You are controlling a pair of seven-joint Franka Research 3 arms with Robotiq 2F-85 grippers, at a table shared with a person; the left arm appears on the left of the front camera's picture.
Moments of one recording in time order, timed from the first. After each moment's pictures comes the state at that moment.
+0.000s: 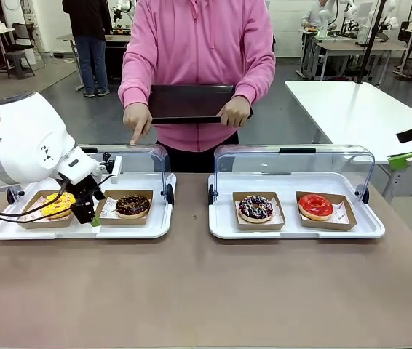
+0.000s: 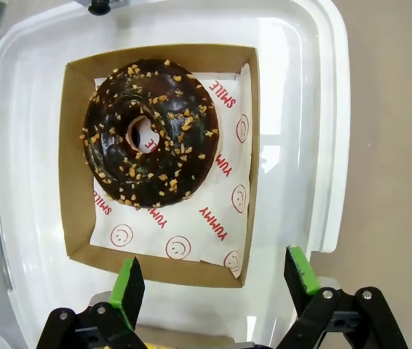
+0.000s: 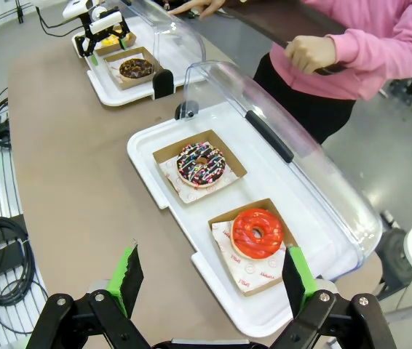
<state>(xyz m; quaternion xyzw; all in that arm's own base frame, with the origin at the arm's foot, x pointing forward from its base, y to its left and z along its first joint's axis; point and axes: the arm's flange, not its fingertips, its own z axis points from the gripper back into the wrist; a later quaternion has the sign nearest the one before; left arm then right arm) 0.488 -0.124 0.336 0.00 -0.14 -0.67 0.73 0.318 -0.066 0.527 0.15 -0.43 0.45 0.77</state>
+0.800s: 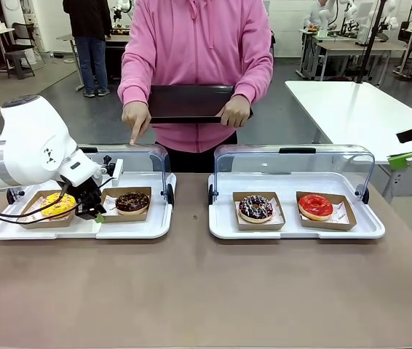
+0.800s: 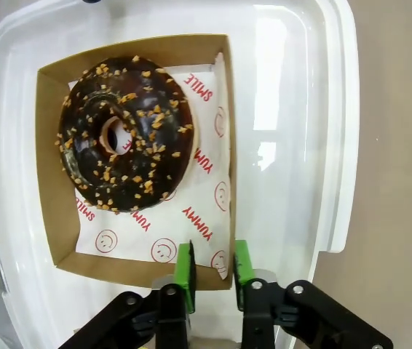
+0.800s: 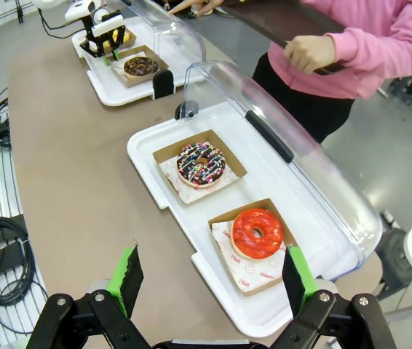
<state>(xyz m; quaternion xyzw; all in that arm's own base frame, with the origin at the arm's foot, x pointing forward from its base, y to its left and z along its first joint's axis) 0.492 -0.122 0.328 0.00 -0.13 -0.67 0.73 0.318 -0.066 0.527 0.15 -0.43 0.45 0.77</state>
